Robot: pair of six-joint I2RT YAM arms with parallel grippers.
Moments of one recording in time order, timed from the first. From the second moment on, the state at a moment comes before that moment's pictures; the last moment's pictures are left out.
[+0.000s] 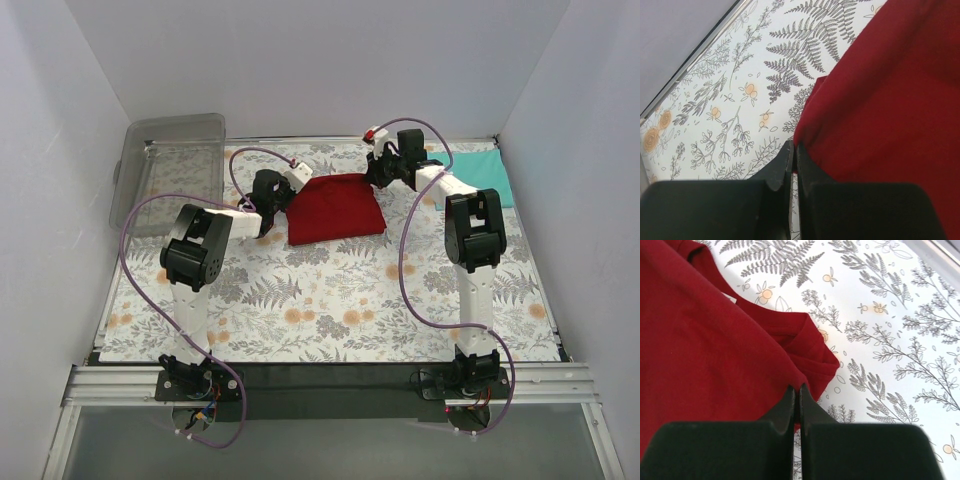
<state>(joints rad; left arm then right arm) -0.36 2.12 1.22 0.52 0.02 0.51 0.24 2.27 1.75 -0.14 -0.56 -0.35</state>
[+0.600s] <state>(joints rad) -0.36 2.09 1.26 0.50 -0.07 0.40 0.26 2.16 1.69 0.01 -0.34 -0.18</state>
